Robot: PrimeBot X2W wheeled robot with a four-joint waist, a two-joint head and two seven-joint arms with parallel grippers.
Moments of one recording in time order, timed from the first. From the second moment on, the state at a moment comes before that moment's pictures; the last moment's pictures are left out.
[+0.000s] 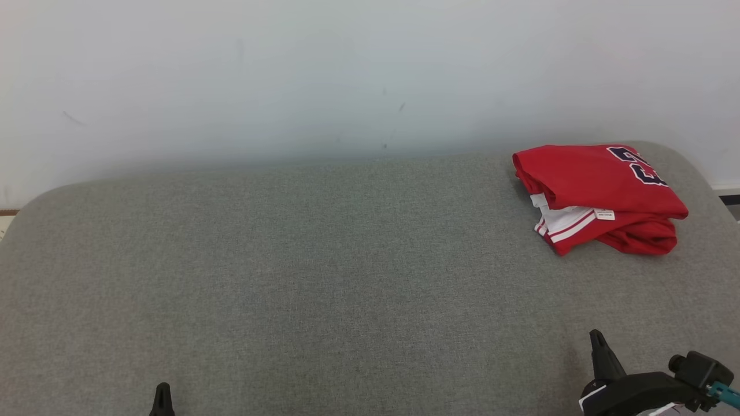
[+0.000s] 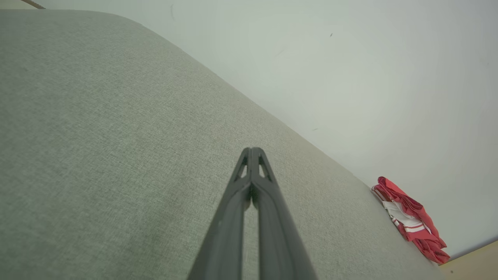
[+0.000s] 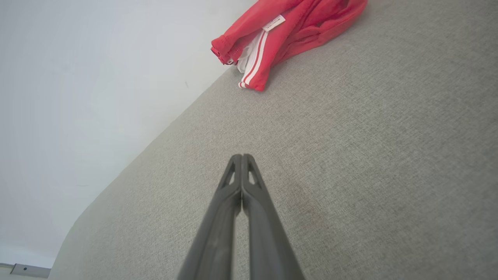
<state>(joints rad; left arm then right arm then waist) 0.03 0.05 0.02 0.14 -0.65 -0.06 -0.25 -0.13 -0.11 0.05 0.36 0.68 0.13 -0.03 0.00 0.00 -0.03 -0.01</state>
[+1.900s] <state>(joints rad) -0.08 0.05 -0.13 0.22 -1.33 -0.11 -0.26 -0.25 -0.12 -0.24 0.43 1.29 0.13 0.29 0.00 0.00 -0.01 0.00</state>
